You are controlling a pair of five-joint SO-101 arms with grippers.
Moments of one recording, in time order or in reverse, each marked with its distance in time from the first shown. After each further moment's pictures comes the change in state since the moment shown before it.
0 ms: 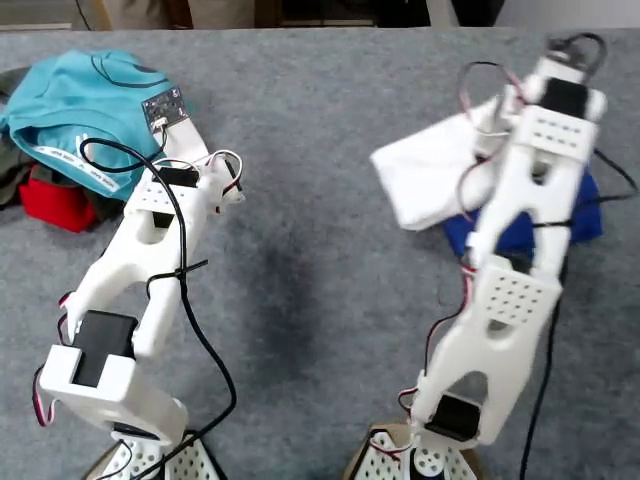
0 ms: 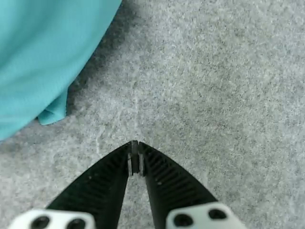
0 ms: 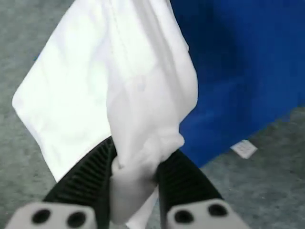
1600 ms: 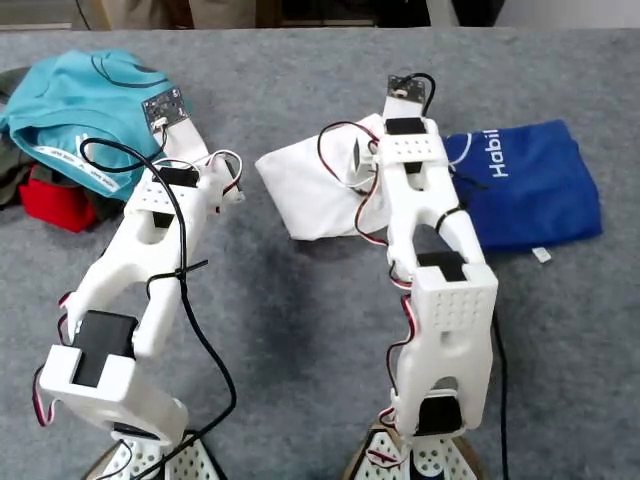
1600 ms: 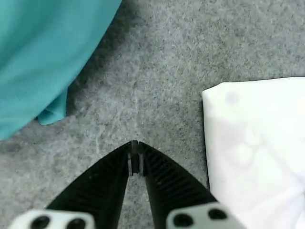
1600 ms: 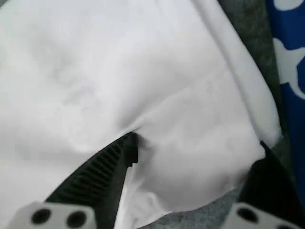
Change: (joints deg) left arm 0.0 0.0 0.0 0.0 0.0; right arm -27.3 -7.2 43.8 -31.6 -12.0
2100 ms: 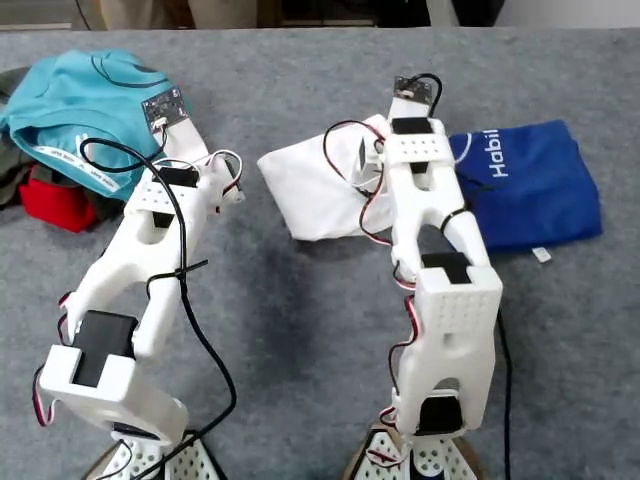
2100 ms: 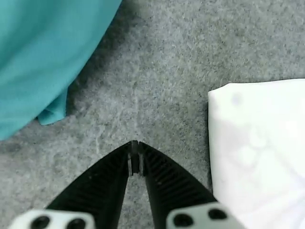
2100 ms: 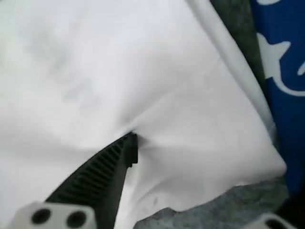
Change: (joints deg) left arm 0.0 0.0 0.0 0.0 0.0; right arm 0.8 -1.9 0.9 0.5 0.2
